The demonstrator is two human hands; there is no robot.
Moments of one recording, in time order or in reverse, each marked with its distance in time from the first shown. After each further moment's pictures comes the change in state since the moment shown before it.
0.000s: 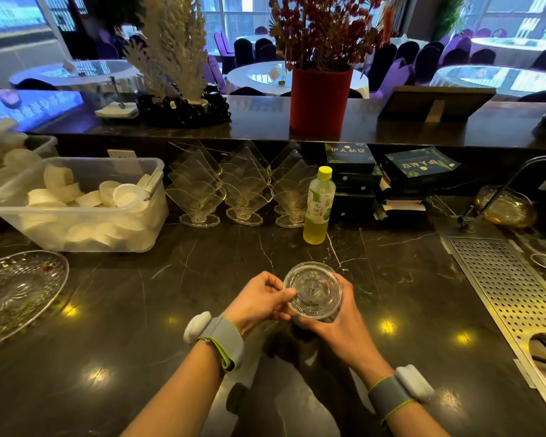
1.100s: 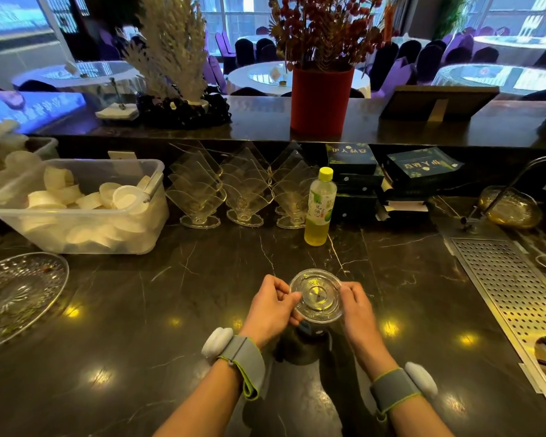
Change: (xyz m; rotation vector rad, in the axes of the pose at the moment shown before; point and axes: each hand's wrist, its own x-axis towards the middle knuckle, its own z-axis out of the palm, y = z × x) left_hand 0.001 -0.014 0.017 0.166 0.136 0.133; right_hand 0.020 -0.002 -0.006 0.188 0.227 0.256
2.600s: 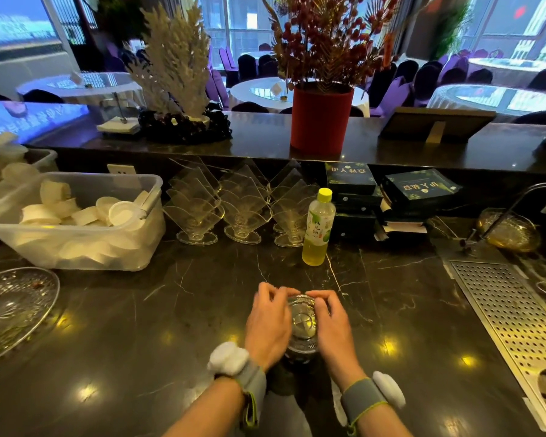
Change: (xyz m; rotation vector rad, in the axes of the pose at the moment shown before) left_hand 0.021 -0.002 0.004 0.655 0.202 0.419; right_hand 0.012 -0.012 0.037 -0.002 0.008 -0.055
